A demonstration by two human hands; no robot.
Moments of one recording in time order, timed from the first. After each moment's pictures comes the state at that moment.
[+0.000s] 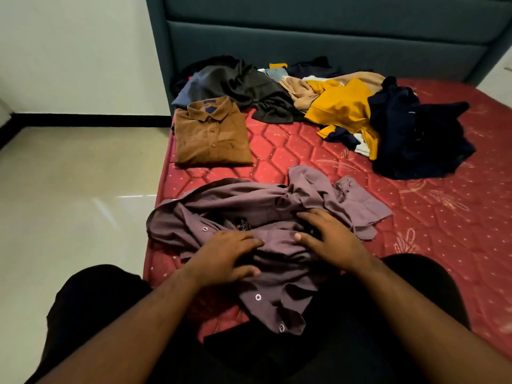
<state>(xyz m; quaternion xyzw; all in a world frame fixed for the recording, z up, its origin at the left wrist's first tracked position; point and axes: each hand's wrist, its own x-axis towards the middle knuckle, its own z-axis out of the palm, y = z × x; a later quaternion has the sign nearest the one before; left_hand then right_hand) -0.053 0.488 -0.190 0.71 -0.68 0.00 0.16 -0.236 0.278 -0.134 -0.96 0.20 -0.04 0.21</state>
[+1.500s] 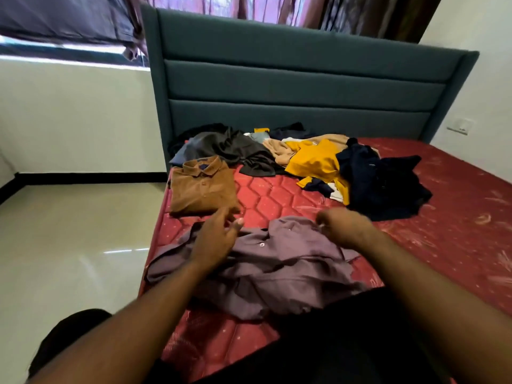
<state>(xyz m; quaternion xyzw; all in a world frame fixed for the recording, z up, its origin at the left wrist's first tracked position) -0.050 0.442 -0.085 0.75 -0.44 0.00 0.50 -0.246 0.229 -0.013 -0.95 0.31 0.03 -0.04</state>
